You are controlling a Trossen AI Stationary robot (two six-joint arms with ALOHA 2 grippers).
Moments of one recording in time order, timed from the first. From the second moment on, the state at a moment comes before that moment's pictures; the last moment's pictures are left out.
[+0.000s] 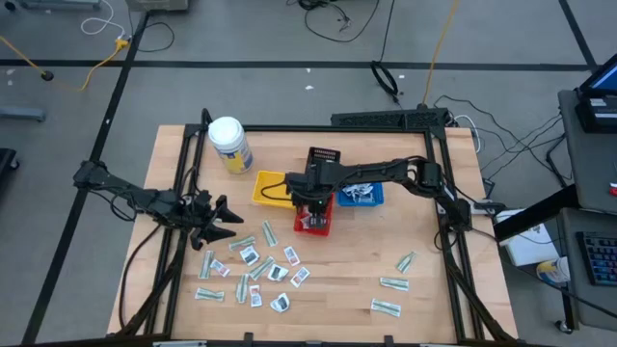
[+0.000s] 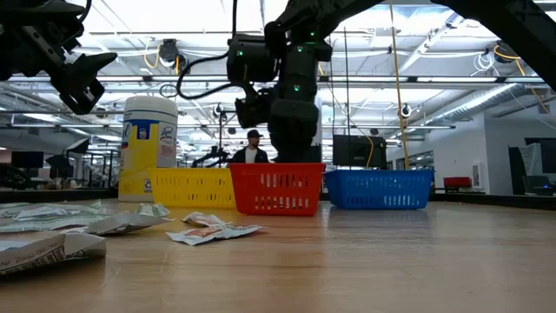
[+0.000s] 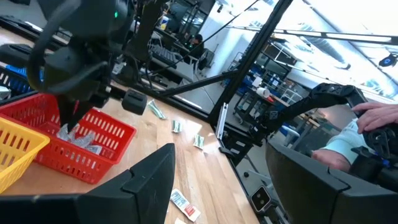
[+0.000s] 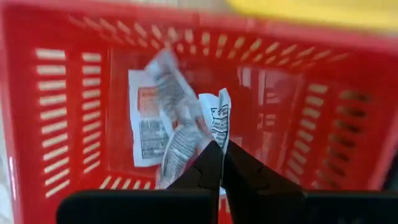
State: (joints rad) left arm -0.38 0.24 0.02 0.29 -0.13 -0.53; right arm -0.10 2.20 1.79 -1.00 -0.08 -0.06
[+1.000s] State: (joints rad) left arm -0.38 0.24 0.02 0.29 -0.13 -0.53; right arm -0.03 1.89 1.50 -1.00 -0.10 -0.11
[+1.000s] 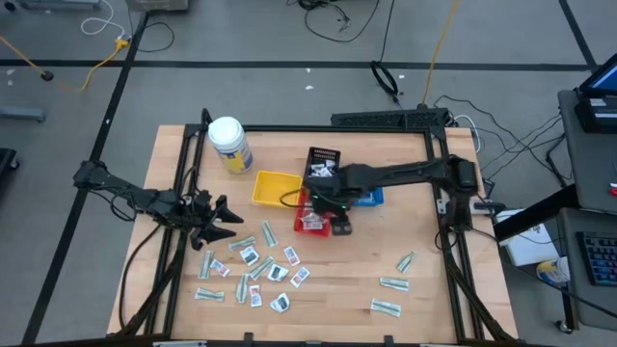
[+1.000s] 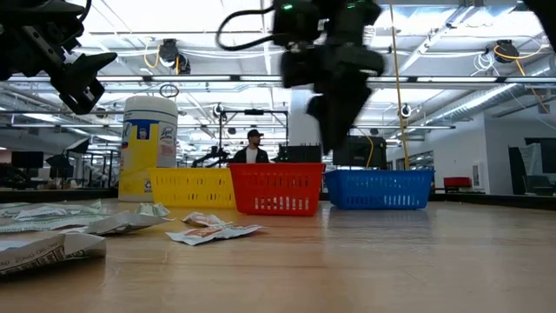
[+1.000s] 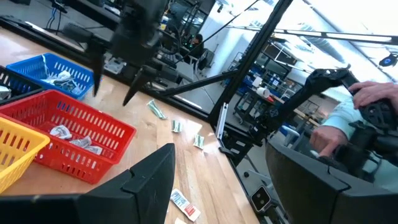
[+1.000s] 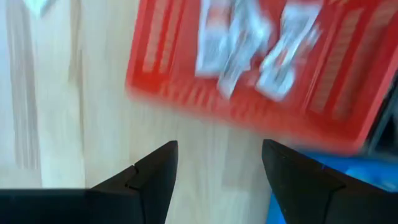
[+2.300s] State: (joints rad) left arm -0.38 0.24 0.02 0.29 -0.13 -0.53; right arm 0.48 1.26 0.70 -0.95 -0.10 0.12
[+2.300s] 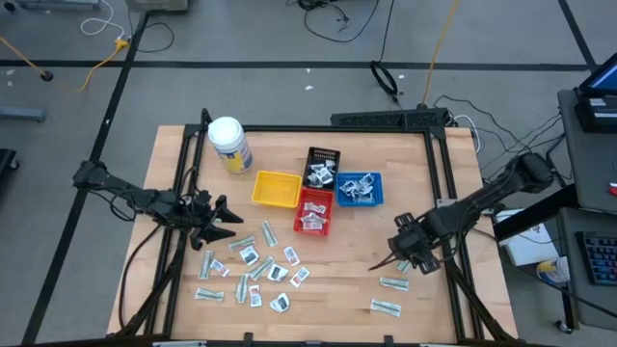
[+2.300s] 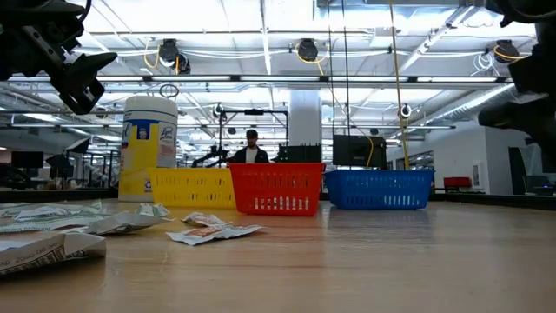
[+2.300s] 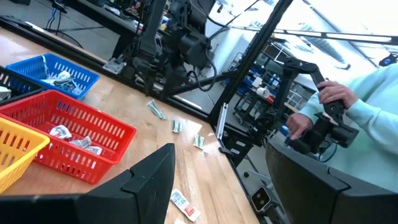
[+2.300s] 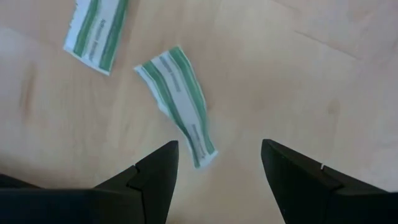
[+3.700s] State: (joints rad) left arm -0.38 0.24 0.02 0.29 -0.13 -0.53; right arm 0.51 1.41 0.74 -0.90 -0.08 0.20
